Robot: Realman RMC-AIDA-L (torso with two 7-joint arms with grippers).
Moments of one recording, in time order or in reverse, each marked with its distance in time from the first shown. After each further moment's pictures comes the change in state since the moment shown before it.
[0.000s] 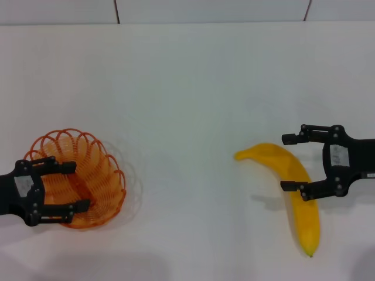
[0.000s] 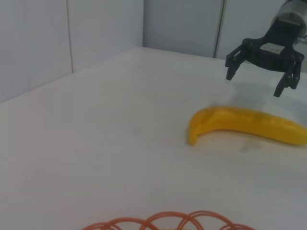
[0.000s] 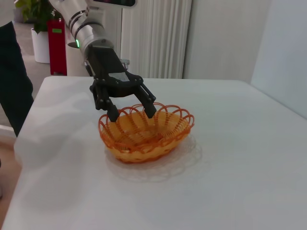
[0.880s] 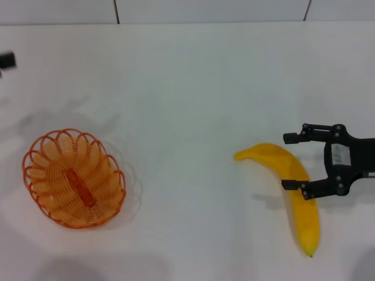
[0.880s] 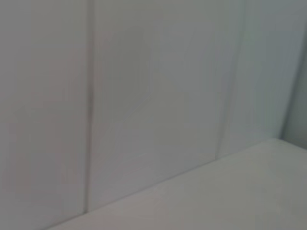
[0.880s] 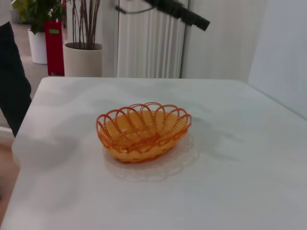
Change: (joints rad) left arm -0.086 0.033 -0.132 0.382 -0.198 0.011 -0.608; right arm -0.002 -0.003 0.002 0.000 0.002 0.000 0.007
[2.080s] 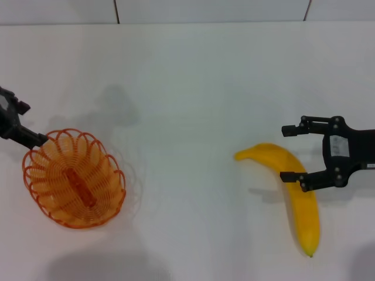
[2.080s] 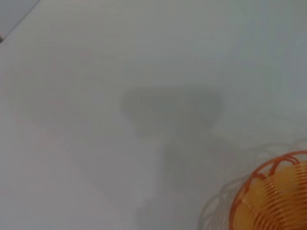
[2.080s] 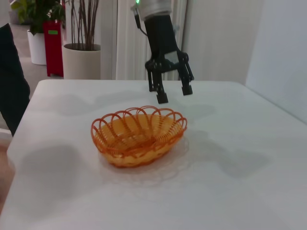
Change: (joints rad) left arm -0.247 -0.029 0.432 0.012 0.693 -0.129 -0.066; right arm 0.023 -0.006 -0.001 -0.003 0.005 0.000 0.028
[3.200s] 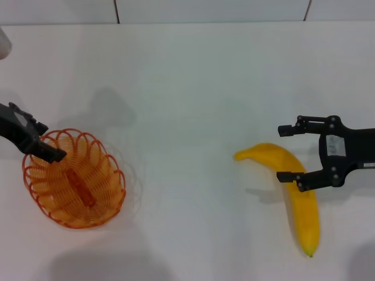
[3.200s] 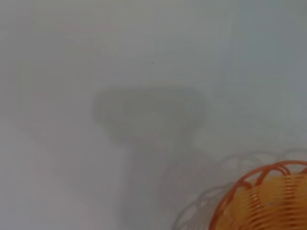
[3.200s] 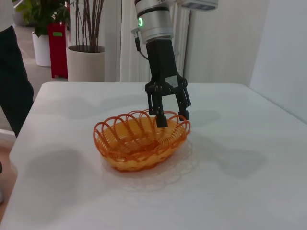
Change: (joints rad) left arm -0.026 0.005 -0.039 -0.190 0.004 -0.079 -0.050; right arm 0.011 0.004 -0.001 0.003 -0.006 0.000 0.007
